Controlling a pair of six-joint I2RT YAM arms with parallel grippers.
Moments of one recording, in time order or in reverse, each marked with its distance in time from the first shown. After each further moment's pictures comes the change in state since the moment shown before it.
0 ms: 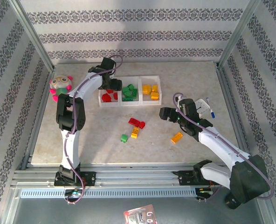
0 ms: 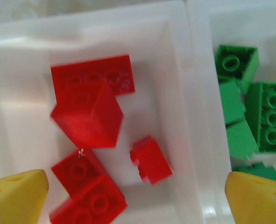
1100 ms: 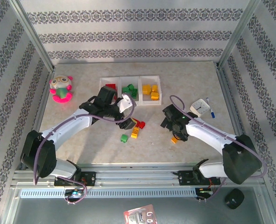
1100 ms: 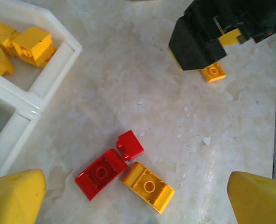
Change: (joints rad) left arm -0.263 -0.665 -0.769 0.389 0.537 0.580; right arm 0.169 0.245 0.136 -0.508 0.237 0.689
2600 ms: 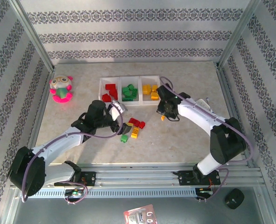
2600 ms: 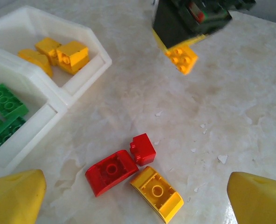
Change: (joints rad) left arm 0.000 -0.240 -0.362 0.397 -0.118 -0.201; right arm -0.053 0.261 0.425 -0.025 -0.064 -0.254
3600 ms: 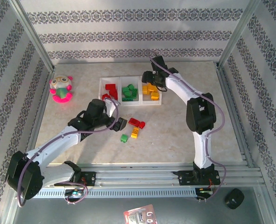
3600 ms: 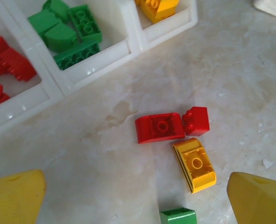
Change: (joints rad) left arm -0.027 -0.025 0.110 -0.331 -0.332 -0.290; right arm -0.107 0.417 0.512 0.167 -0.149 -0.384
